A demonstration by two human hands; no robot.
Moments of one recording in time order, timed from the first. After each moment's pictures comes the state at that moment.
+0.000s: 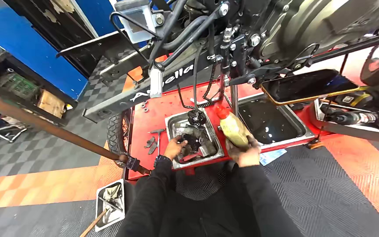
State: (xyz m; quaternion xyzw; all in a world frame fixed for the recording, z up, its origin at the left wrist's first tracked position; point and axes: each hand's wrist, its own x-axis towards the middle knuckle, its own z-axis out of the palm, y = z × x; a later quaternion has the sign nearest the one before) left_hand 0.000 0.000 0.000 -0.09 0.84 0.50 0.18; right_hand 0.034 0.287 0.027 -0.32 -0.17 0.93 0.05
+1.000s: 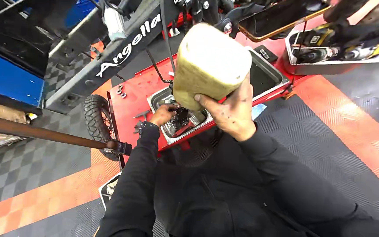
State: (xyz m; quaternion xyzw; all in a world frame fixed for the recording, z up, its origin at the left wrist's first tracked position) left_hand -0.035 0.000 0.037 0.12 0.90 0.36 0.21; right_hand 0.100 0.234 0.171 0.12 -0.74 0.54 0.37
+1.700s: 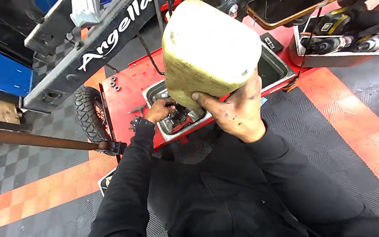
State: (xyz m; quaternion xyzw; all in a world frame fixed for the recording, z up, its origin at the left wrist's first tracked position) left_hand -0.041 -0.001 0.036 0.14 0.89 0.38 0.22; right_hand 0.089 0.242 0.177 0.18 -0.73 0.55 0.36
